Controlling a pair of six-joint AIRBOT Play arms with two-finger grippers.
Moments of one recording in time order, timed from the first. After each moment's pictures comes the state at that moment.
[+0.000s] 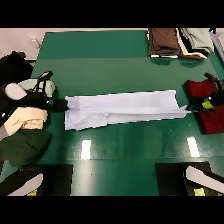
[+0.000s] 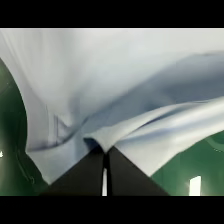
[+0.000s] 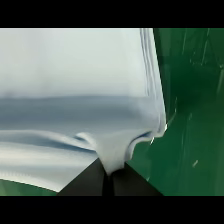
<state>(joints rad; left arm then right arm) -0.08 -1.08 0.93 1.15 -1.07 -1.44 -0.36 -1.22 1.05 -1.26 1.36 1.36</state>
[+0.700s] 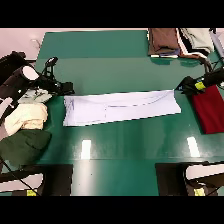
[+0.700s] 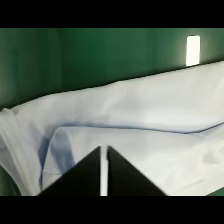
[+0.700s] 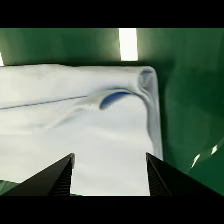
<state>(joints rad) -0.08 -1.37 1.19 1.10 -0.97 -1.46 -0.40 -1.59 1.42 -1.05 1.40 1.29</state>
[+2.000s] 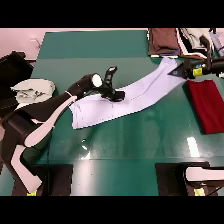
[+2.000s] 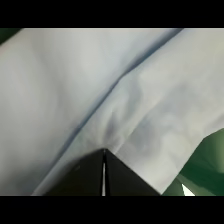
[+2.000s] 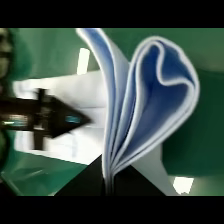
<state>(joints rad) -0.59 -1.86 1.59 1.01 -0.84 -1.58 -0.27 -1.45 1.45 -0.63 1.44 1.16</state>
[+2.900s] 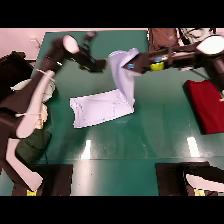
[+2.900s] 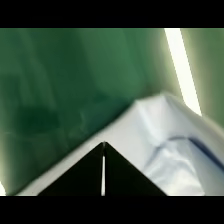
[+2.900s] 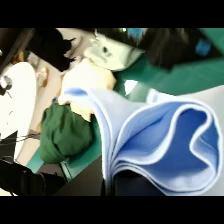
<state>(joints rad) -0.32 -1.80 2.04 1.26 -1.20 -1.66 0.33 -1.33 1.46 -0.51 1.11 1.21</state>
